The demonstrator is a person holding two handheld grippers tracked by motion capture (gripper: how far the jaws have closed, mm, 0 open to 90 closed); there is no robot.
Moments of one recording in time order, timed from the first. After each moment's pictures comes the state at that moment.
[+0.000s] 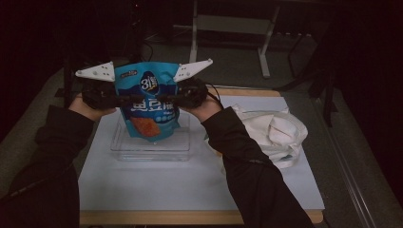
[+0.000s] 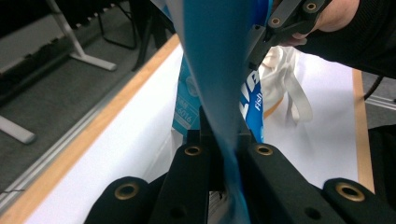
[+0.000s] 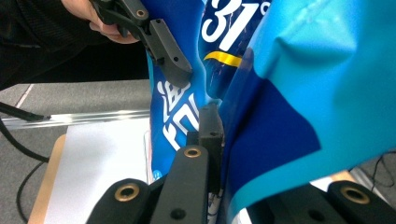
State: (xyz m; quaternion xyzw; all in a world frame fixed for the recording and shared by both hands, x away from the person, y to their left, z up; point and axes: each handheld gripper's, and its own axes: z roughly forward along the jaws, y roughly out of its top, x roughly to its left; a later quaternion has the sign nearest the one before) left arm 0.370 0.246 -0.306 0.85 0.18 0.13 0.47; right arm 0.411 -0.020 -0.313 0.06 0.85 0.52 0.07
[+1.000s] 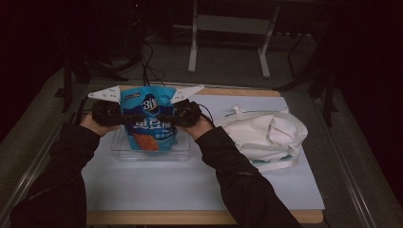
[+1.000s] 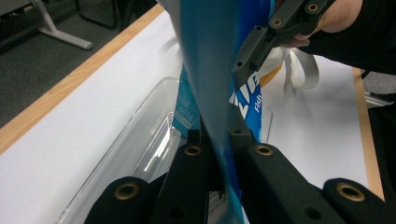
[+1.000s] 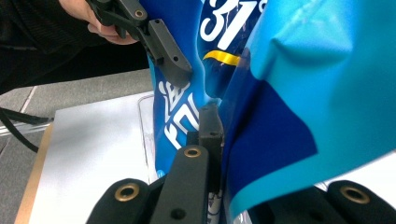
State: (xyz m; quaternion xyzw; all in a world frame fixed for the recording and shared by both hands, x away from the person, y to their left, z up) left arm 0.383 0.258 -0.382 0.86 0.19 0.08 0.47; right arm 0.413 -0.009 -0.391 0.11 0.86 0.51 0.04
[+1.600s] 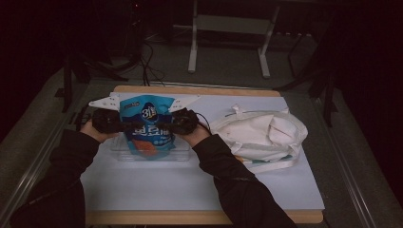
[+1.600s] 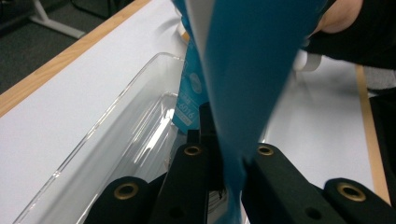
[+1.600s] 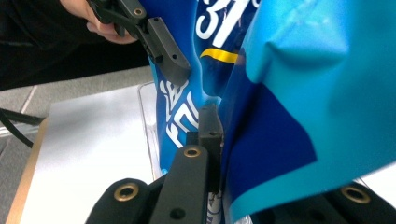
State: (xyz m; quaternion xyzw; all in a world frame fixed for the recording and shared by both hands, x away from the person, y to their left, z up) left arm 0.378 0.266 -0.408 0.86 0.19 0.07 0.47; right arm 0.406 -0.004 -0.420 0.12 0.85 0.51 0.04
